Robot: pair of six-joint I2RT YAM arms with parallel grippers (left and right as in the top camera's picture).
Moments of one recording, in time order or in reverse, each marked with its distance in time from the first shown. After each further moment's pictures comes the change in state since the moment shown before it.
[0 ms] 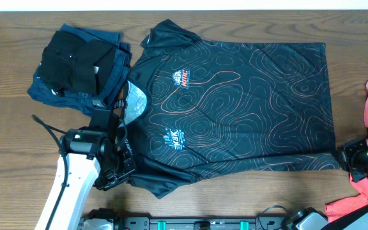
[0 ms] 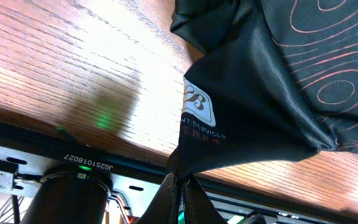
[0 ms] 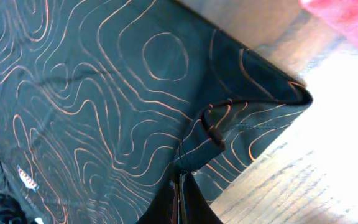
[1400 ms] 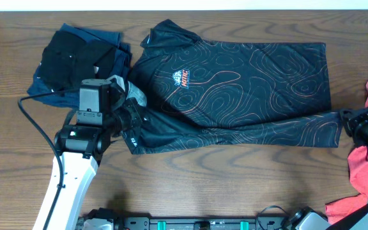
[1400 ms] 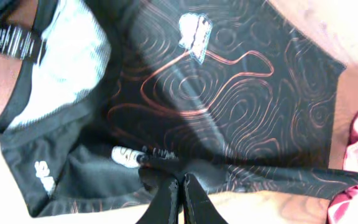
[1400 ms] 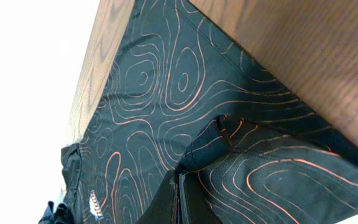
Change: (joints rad) left arm 0.000 0.000 0.087 0.681 0.159 0.003; right arm 0.140 0.000 0.002 0.496 -0.158 0.224
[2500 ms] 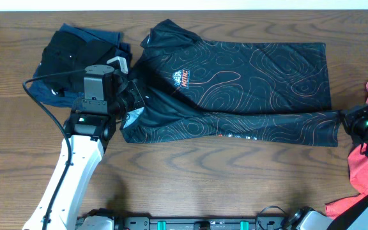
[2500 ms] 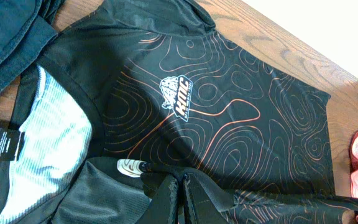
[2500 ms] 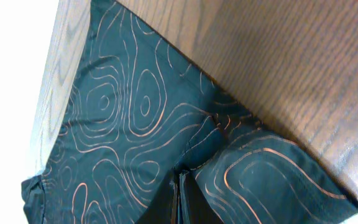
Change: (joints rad) left arm 0.000 0.130 0.000 0.285 -0.026 0.048; right arm 0.045 0.090 0.000 0.082 0.172 0.045
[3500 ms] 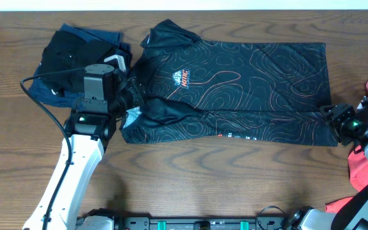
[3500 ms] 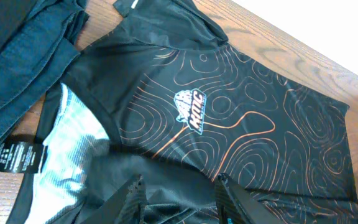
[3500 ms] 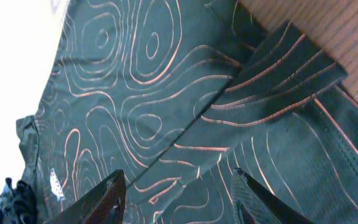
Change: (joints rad) left arm 0.000 0.005 0.000 0.018 -0.072 0.024; right arm 0.042 0.090 0.001 -0.075 -0.134 -0.157
